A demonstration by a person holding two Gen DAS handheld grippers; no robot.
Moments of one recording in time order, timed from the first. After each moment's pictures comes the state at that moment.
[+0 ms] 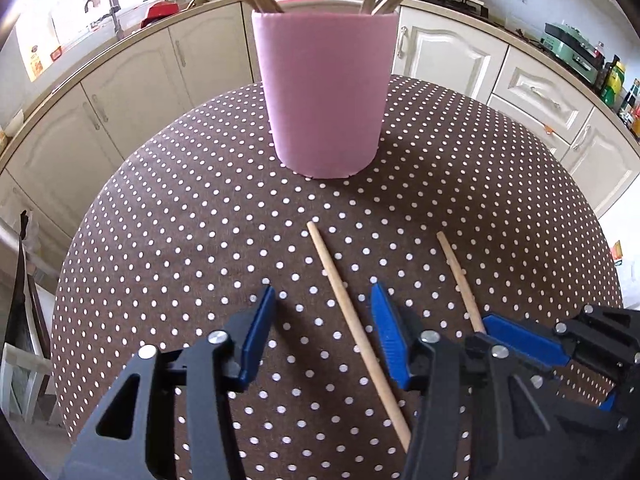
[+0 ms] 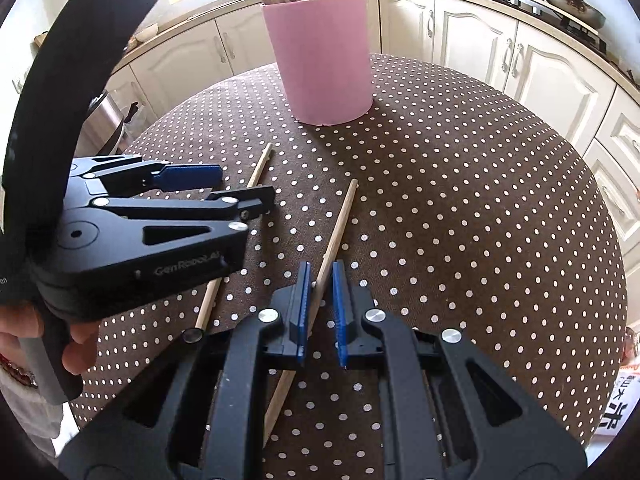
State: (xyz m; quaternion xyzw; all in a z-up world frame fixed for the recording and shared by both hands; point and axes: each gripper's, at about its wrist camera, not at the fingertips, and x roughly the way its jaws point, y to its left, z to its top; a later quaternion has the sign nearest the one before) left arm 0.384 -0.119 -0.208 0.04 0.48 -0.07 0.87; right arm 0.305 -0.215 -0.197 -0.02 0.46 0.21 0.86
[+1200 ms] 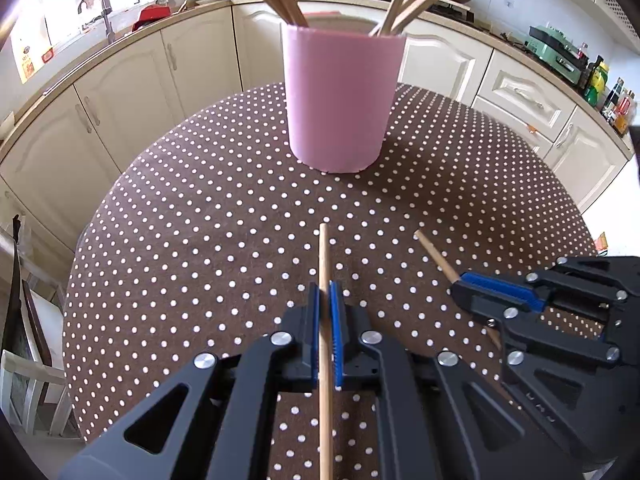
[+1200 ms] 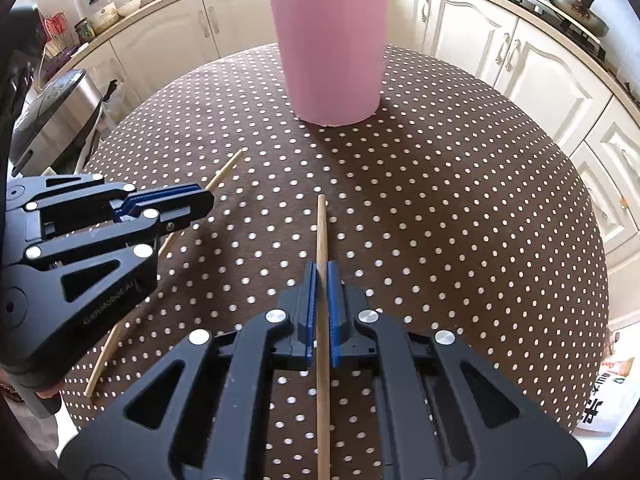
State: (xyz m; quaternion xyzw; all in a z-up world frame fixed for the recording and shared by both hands) left arm 0.356 -0.078 -0.193 0.04 0.47 -0.10 0.87; right arm 0.338 -0.164 -0.191 -0.06 0.50 0.17 0.85
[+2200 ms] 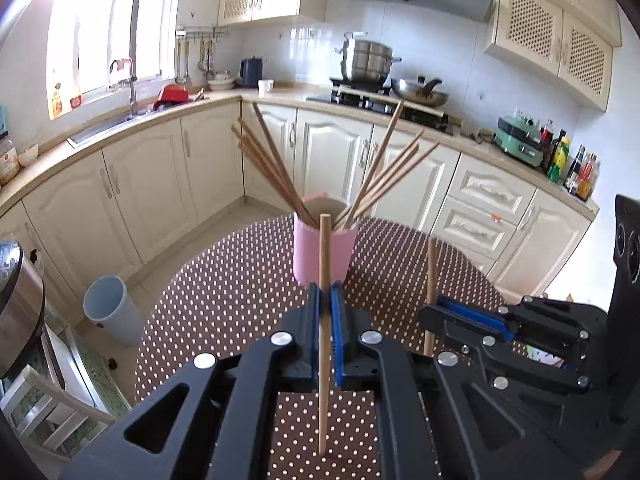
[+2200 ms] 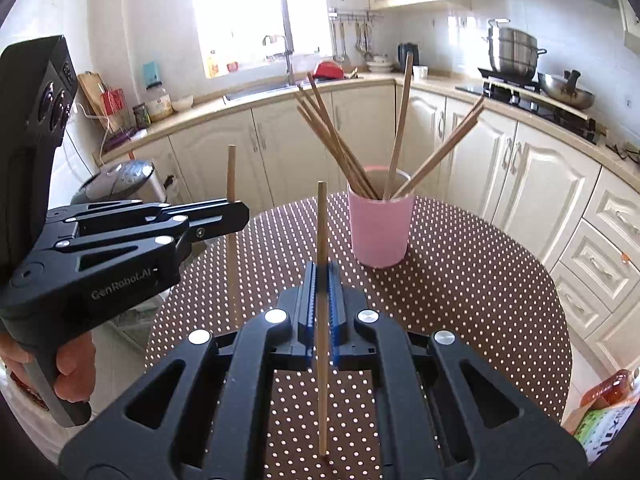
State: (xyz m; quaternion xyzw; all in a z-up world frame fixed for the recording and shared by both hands) left arm 0.272 -0.056 -0.038 -0.01 0.32 -0.12 0.94; right arm 0.253 -0.177 -0.057 0.00 0.30 0.23 0.93
